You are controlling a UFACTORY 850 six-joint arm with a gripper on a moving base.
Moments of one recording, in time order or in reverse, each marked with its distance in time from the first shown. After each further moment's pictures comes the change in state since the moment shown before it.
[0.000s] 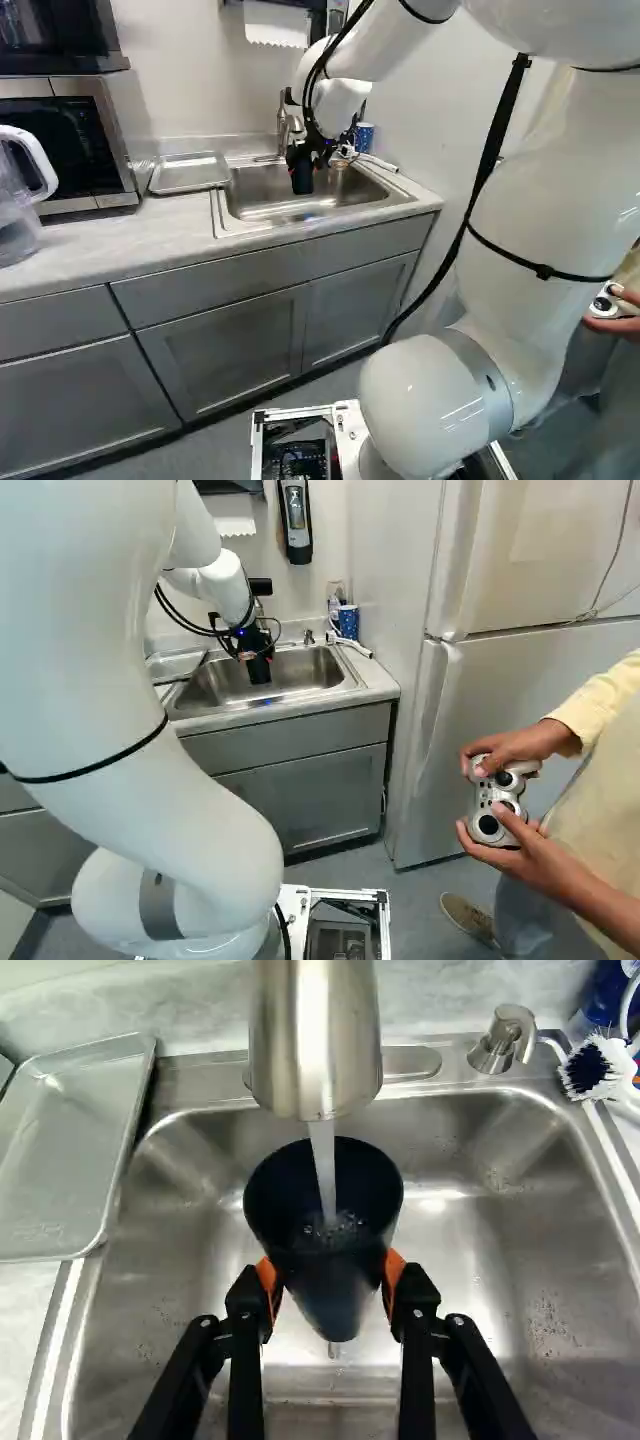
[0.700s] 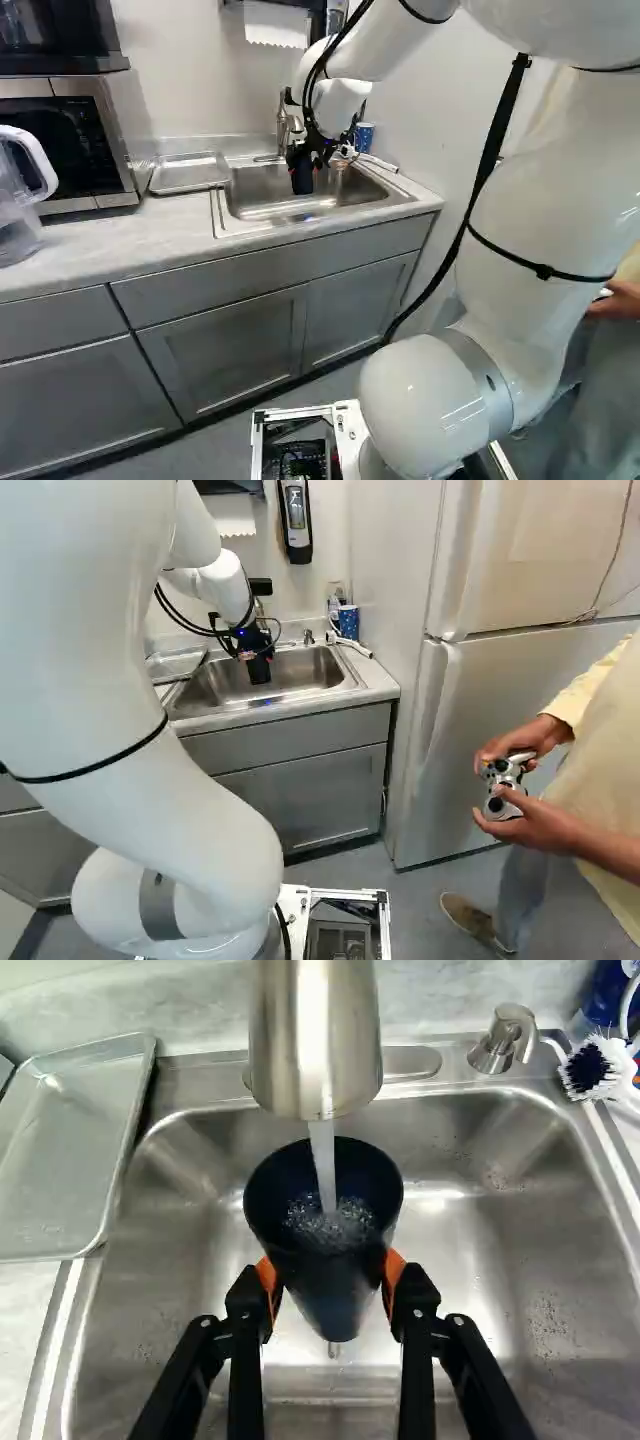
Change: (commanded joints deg) arm 0.0 0.0 0.0 0.0 0.0 0.0
